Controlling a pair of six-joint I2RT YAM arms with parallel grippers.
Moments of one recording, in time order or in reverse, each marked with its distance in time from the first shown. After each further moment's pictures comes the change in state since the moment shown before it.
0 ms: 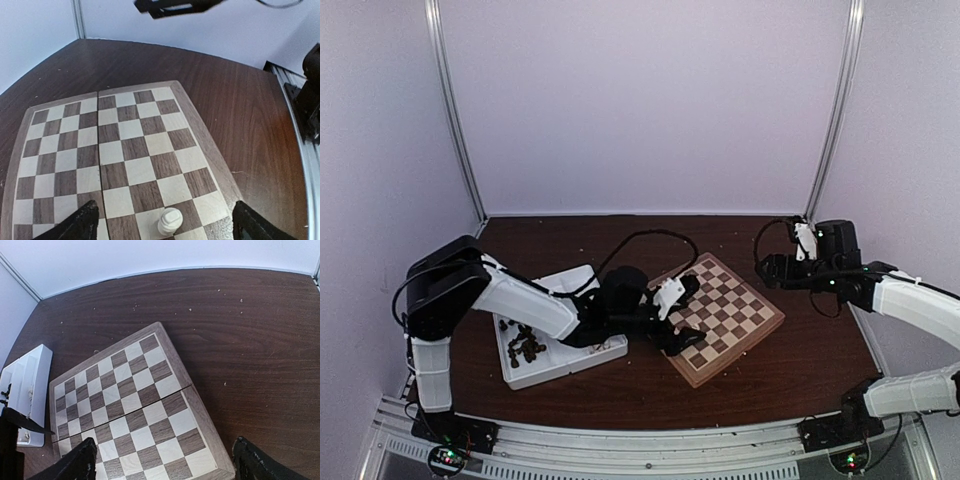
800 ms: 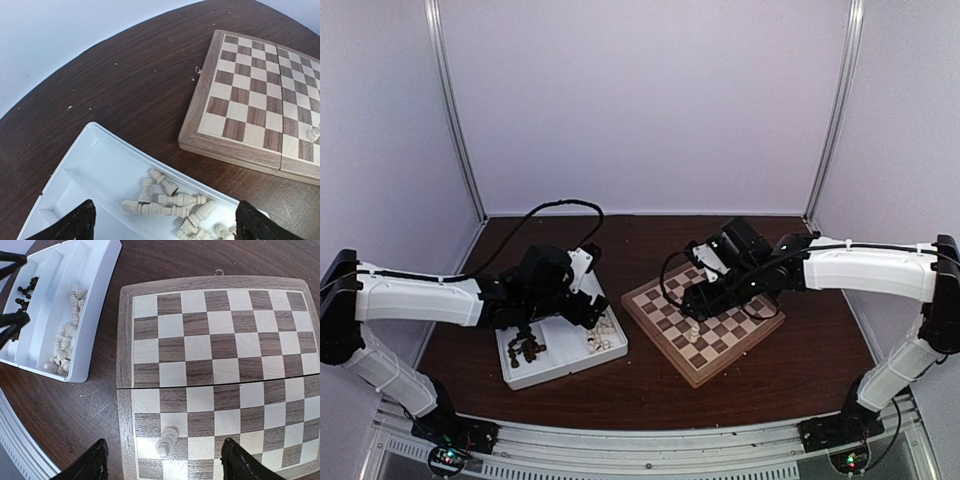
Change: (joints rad) left arm 0.146 -0.573 -0.294 -0.534 -0.522 -0.115; right arm 0.504 0.400 0.417 -0.350 0.106 0.045
